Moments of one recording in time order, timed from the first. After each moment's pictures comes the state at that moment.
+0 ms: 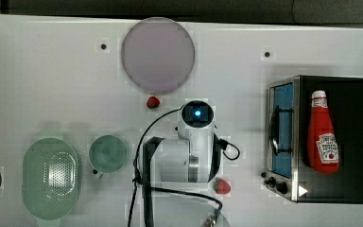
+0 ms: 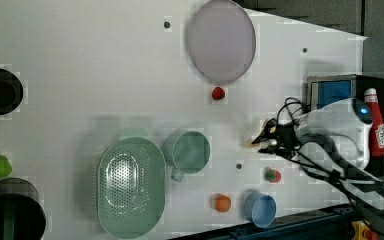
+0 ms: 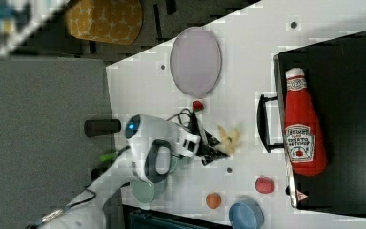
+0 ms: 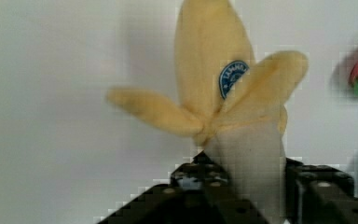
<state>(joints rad) -0.02 0.33 -0.03 -2.40 -0.03 0.83 0.33</state>
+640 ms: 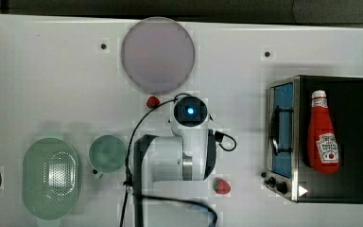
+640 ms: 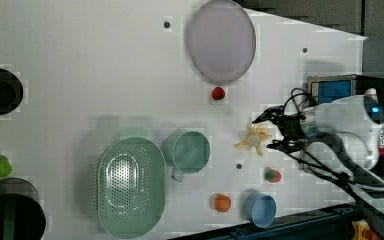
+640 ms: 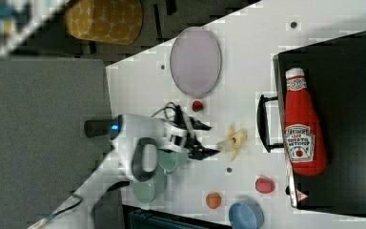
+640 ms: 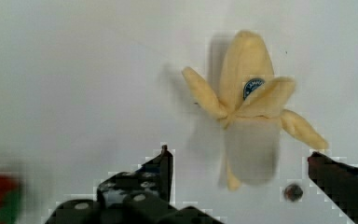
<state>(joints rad) -0.01 0.24 0.00 -2.35 -0.03 0.82 0.33</state>
